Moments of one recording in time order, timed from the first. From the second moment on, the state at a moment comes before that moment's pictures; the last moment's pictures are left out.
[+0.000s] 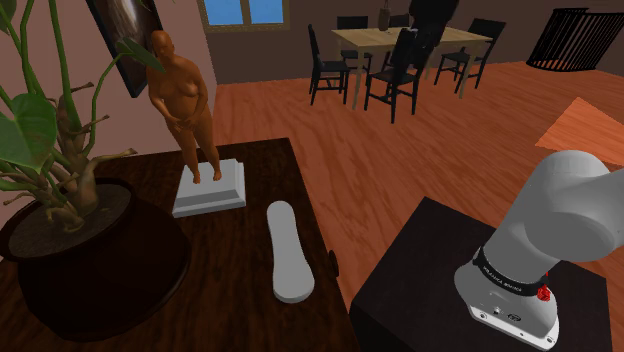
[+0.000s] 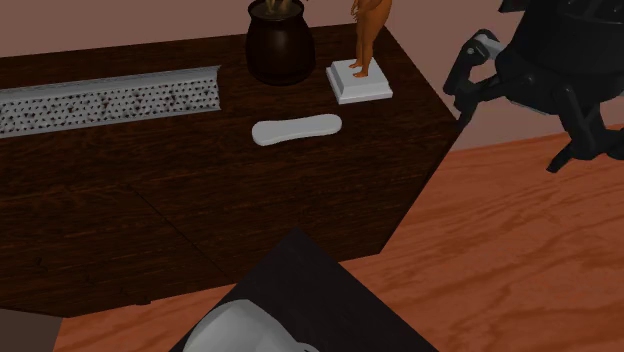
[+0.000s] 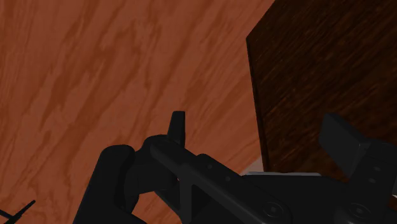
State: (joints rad) arm 0.00 -0.79 0.03 -2.30 -0.10 1.66 0.08
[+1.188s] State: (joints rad) arm 0.04 -0.66 0.37 -2.41 0.15 1.83 0.62
